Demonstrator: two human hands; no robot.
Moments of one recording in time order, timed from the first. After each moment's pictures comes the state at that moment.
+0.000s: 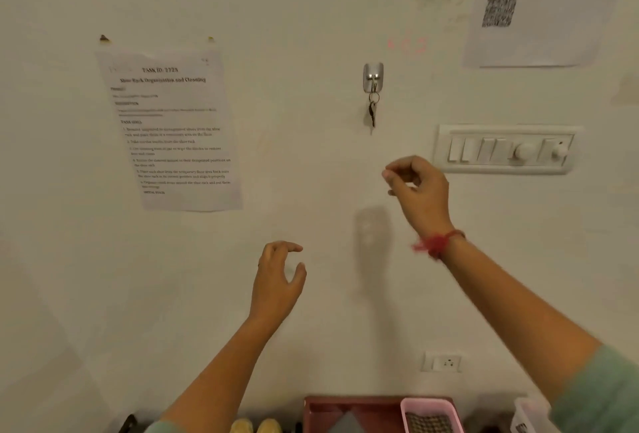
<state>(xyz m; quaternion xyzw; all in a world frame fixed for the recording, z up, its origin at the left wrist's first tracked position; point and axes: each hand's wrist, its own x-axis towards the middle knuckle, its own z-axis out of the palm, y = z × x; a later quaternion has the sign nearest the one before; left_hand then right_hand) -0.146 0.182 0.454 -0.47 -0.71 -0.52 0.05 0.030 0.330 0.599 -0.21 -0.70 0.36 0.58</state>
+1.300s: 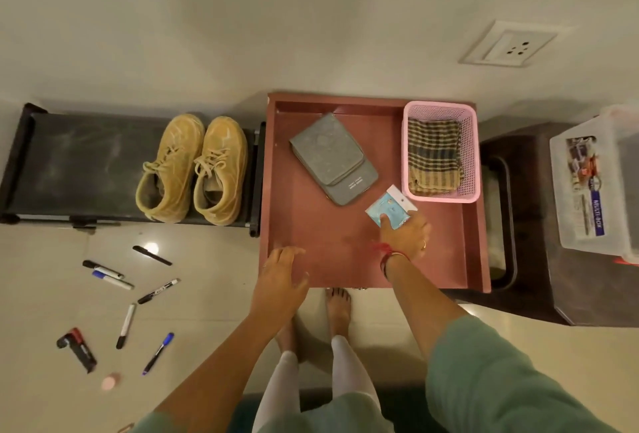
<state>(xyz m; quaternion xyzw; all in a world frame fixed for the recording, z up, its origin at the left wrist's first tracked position) 0.033 0.047 -0.006 -0.31 -0.84 -0.23 -0.39 0.158 0.237 -0.064 -0.79 -0.53 0.30 0.06</state>
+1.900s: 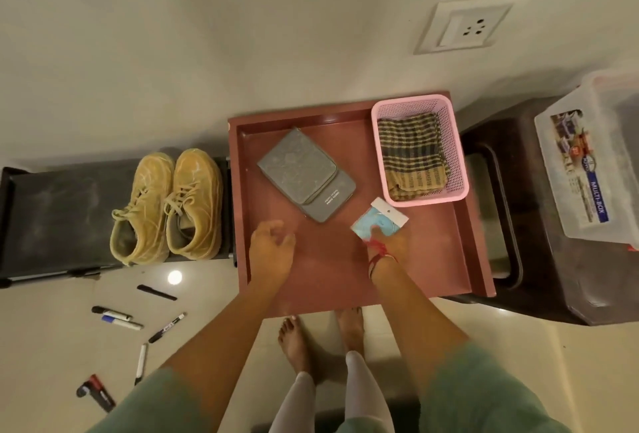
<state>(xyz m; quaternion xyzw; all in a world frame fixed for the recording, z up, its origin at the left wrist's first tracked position) 0.009 0.145 -0.032 -0.16 -0.87 -0.29 -0.36 0.192 0.250 -0.215 -0.79 -0.32 0.51 0.10</state>
